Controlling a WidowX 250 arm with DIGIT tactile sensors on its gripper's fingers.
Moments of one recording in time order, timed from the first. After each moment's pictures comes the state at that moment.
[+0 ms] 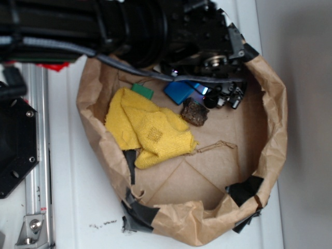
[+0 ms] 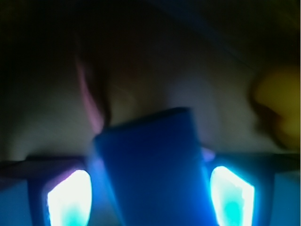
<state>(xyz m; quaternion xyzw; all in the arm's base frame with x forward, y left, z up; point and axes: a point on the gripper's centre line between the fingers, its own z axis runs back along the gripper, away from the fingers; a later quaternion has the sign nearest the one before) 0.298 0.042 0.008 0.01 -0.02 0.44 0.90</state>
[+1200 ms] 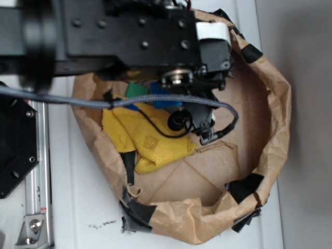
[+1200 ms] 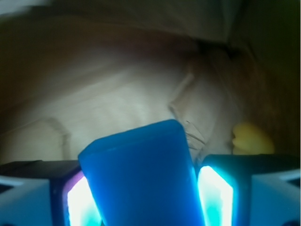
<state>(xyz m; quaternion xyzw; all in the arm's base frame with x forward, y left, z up) 0.280 0.011 0.108 0.00 -0.11 0.11 0.99</state>
